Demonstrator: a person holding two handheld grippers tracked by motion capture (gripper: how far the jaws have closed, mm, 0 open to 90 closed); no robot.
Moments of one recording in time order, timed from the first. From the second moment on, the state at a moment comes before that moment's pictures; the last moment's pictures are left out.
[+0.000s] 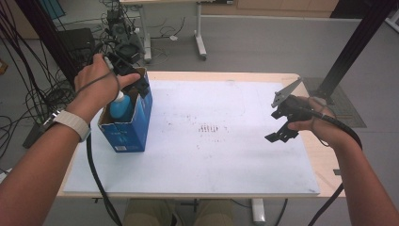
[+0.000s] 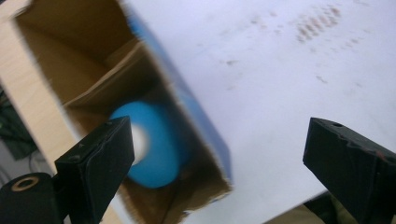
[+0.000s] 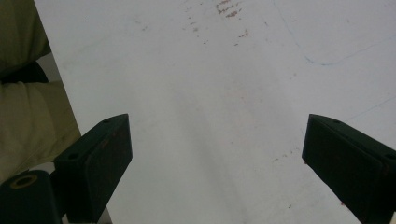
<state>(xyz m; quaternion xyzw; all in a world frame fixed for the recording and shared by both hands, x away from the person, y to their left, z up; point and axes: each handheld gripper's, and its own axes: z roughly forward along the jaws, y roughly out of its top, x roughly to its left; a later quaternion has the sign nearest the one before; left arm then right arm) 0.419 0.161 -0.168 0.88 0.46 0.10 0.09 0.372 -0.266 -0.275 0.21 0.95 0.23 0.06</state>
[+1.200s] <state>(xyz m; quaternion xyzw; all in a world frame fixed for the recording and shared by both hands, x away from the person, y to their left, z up) 0.408 0.076 -0.198 0.97 0.23 0.06 0.05 0.372 -0.262 -0.272 0.21 0.95 0.23 0.06</state>
